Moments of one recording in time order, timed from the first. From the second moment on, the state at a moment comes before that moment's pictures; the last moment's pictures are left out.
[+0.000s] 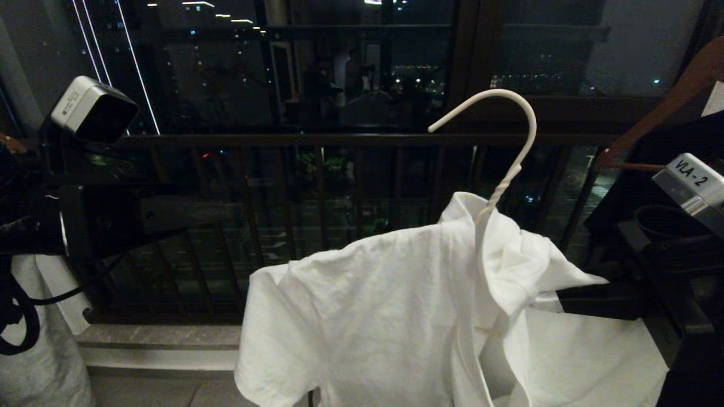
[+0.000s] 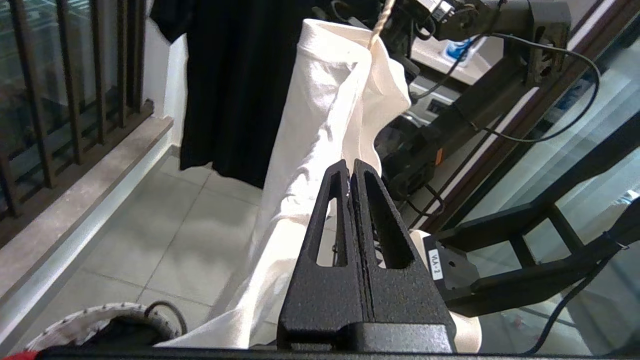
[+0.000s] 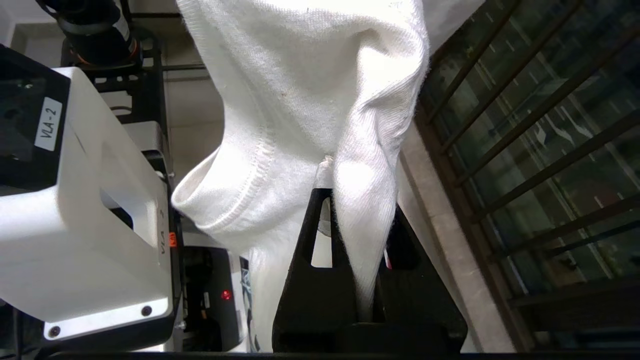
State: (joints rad) left arm -0.07 1.48 -0.76 -1.06 -1.43 -0.69; right arm 0.27 1.30 -0.97 0.21 0.90 -0.59
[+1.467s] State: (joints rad) left arm -0.08 1.48 -0.75 -1.06 -1.43 -0.69; right arm 0.27 1.28 -0.93 0.20 0.91 -0.60
